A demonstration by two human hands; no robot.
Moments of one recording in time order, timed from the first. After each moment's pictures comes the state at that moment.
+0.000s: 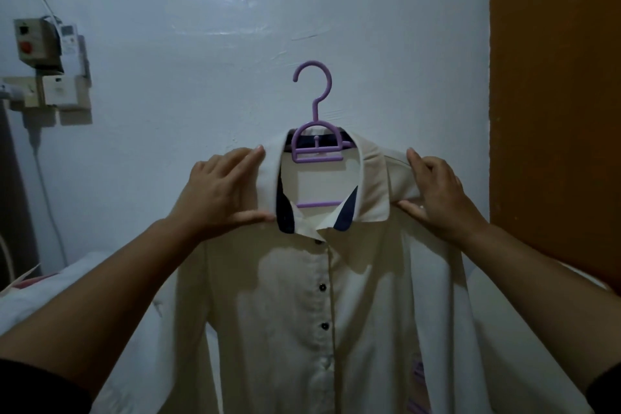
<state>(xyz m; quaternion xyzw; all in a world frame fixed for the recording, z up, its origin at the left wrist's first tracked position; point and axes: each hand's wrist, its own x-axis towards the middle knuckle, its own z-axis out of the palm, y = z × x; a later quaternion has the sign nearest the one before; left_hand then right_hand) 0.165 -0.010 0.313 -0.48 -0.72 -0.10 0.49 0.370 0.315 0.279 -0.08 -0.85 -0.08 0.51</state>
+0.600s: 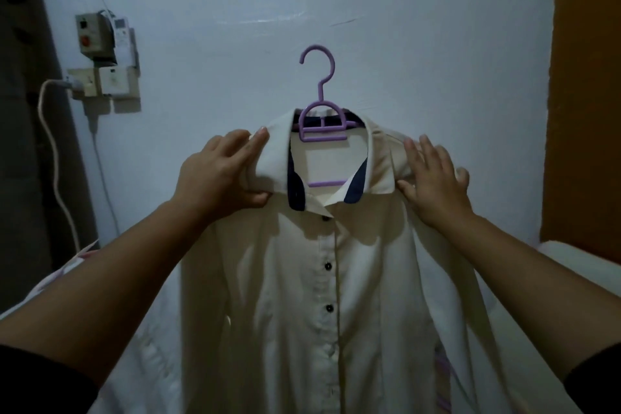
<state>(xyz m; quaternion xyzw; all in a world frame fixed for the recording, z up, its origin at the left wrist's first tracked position) 0.171 -0.054 0.321 -0.39 -0.76 -0.06 0.51 0.314 0.263 0.288 -0.20 -0.88 -0.02 0.43</state>
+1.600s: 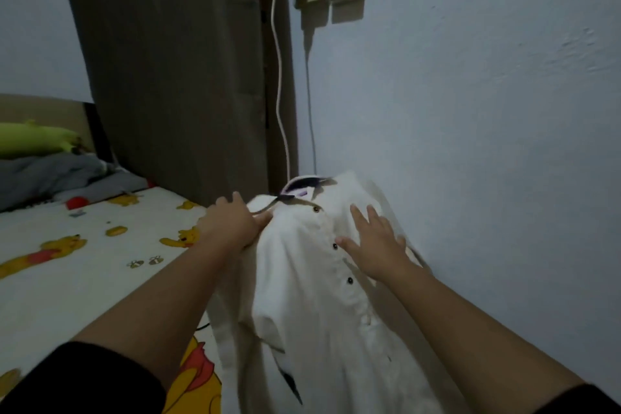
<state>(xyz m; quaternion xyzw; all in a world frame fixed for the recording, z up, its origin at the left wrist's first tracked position) -0.037 -0.350 0.154 0.18 -0.97 -0.10 0.14 -0.027 -0.107 0.127 0.06 -0.98 0.17 0.09</state>
